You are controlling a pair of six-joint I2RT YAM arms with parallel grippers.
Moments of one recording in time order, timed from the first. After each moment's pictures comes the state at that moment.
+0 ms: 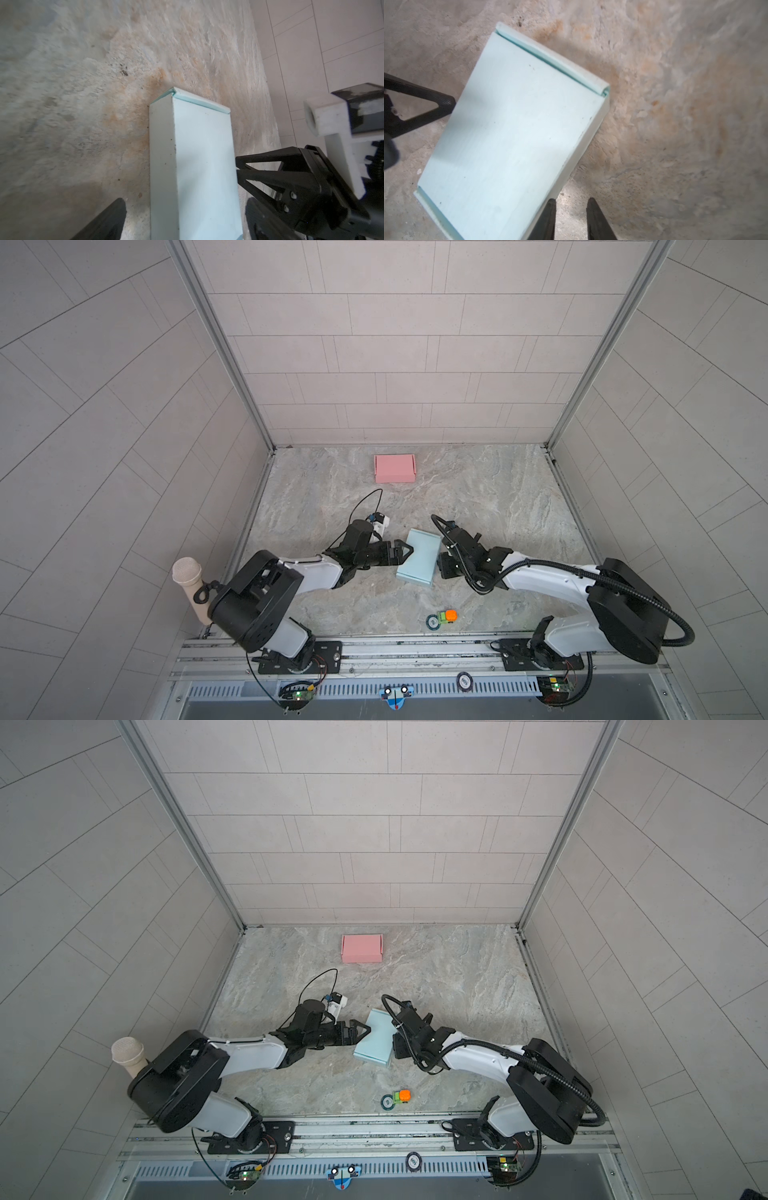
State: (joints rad) left arm -0.56 1.44 0.46 0.35 0.45 -0.64; right arm 0.75 1.39 0.68 -0.26 0.09 0.58
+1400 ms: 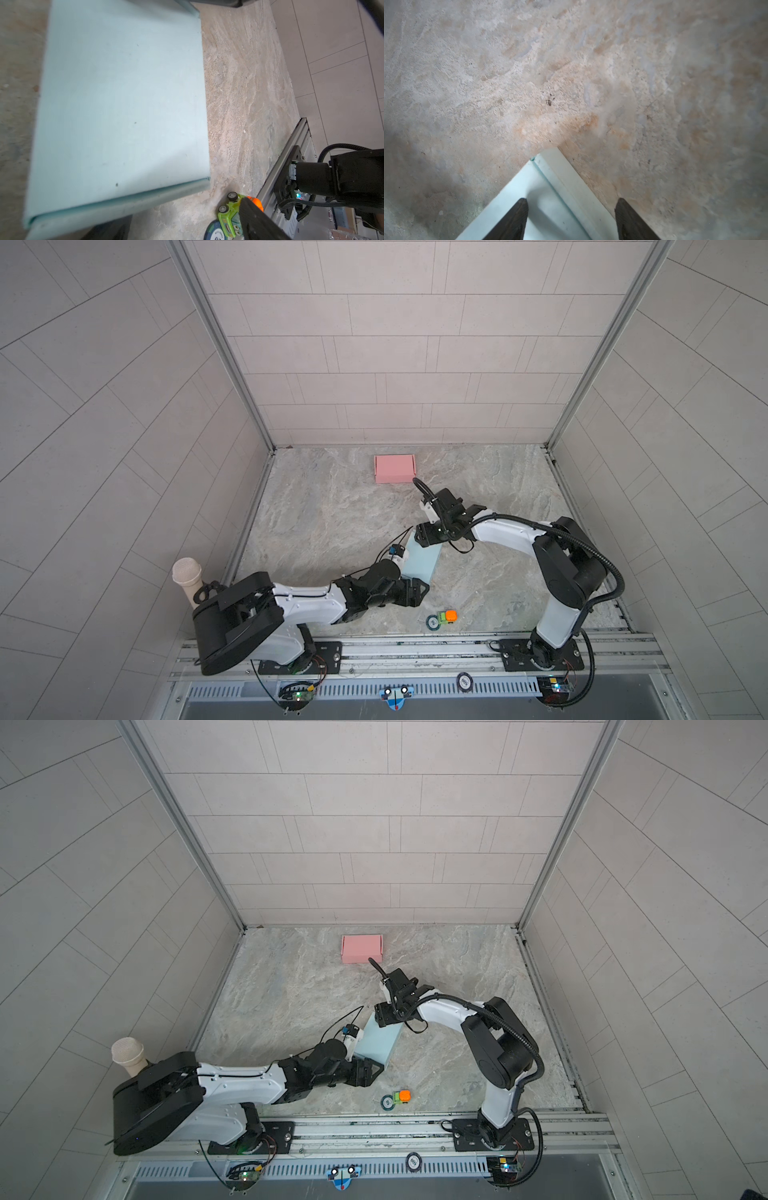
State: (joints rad) left arm -1.02 1.37 0.37 0.33 0.08 -0.82; right arm 0.60 1.76 1.08 -0.36 -0.16 0.35
